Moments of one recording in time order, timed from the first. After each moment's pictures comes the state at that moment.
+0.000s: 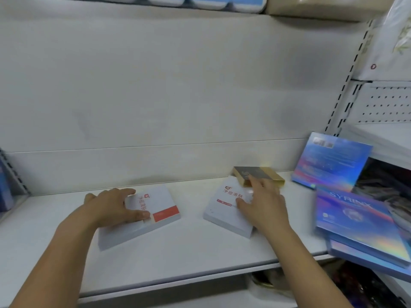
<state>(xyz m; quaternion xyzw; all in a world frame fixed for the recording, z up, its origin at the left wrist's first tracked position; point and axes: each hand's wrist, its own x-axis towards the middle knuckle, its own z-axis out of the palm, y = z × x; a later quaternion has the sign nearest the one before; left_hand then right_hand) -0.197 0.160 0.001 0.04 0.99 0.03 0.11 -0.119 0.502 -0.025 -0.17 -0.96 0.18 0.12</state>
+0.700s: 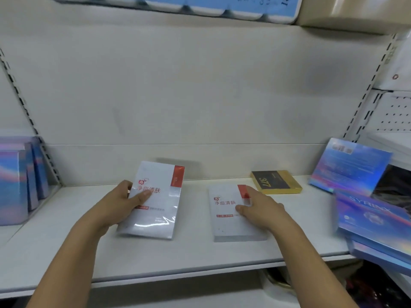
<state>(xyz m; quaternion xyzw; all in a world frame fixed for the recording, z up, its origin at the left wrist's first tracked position) -0.167 0.117 -0.004 -0.02 0.86 0.50 0.06 -0.115 0.441 -0.003 -0.14 -0.96 0.21 -0.06</state>
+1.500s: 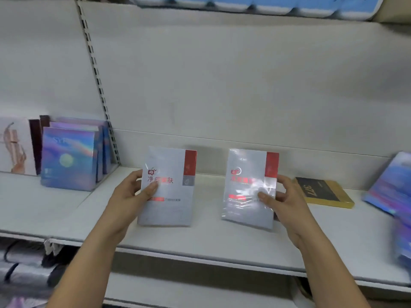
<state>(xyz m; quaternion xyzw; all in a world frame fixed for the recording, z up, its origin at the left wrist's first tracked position) -0.112 0.066 -0.016 -0.04 0.73 0.68 -0.09 -0.117 0.402 -0.007 -0.07 -0.75 0.66 0.07</state>
